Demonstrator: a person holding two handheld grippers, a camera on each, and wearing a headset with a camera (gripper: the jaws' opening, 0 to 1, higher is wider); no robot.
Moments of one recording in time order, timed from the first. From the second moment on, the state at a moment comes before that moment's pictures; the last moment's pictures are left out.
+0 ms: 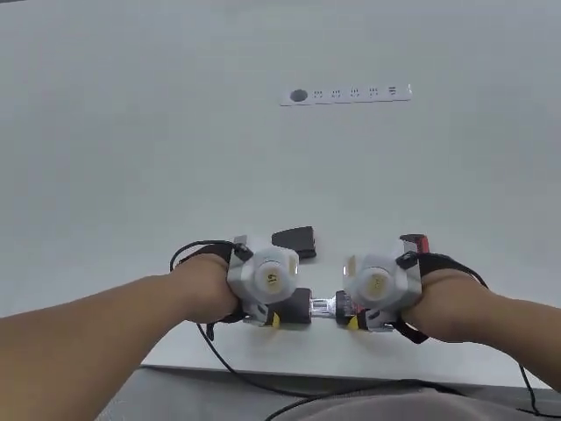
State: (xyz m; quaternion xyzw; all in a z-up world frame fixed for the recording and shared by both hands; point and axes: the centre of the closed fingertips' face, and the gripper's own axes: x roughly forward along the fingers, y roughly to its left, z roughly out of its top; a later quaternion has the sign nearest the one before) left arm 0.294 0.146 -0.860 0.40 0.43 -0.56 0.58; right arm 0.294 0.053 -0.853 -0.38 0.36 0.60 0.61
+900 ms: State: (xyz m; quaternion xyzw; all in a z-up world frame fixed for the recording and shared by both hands) left arm 0.295 0.143 -0.860 0.40 0.42 -0.56 0.59; right arm 0.296 0.067 -0.854 -0.36 0.34 0.61 0.62
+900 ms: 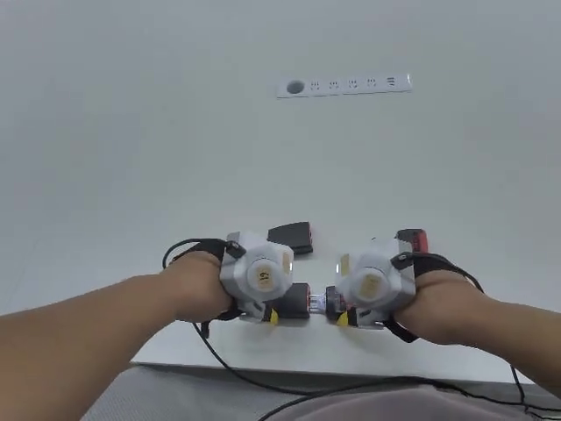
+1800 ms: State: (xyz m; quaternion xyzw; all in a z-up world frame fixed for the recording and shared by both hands) left arm 0.297 0.146 -0.861 0.38 0.41 -0.57 0.60; right arm 0.294 0.083 -0.855 -0.36 0.34 0.61 0.62
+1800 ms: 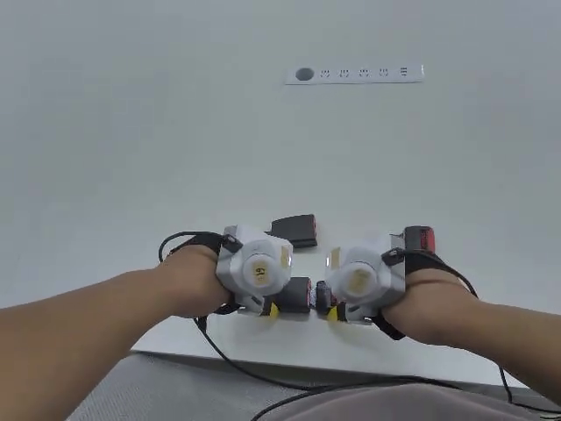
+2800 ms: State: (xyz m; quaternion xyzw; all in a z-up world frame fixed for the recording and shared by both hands) left arm 0.297 0.147 -0.862 0.39 0.41 -0.57 0.59; right arm 0.297 0.084 -0.852 -0.34 0.33 0.62 0.63
